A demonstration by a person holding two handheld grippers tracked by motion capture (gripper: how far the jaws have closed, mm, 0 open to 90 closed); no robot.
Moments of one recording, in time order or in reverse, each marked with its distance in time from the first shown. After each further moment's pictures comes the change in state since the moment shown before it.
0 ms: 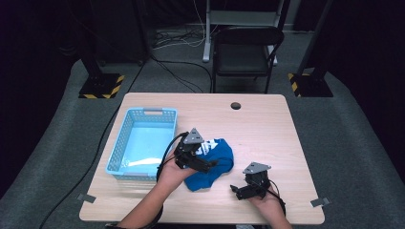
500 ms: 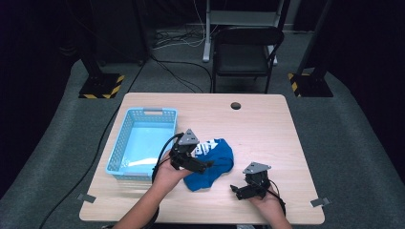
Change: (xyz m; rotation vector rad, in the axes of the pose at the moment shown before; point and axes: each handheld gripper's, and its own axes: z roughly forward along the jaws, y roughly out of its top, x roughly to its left) left arm 0.004 -0.008 -0.011 -0.003 0.005 -0.011; right arm 0.000 0.000 0.000 0.000 -0.001 0.000
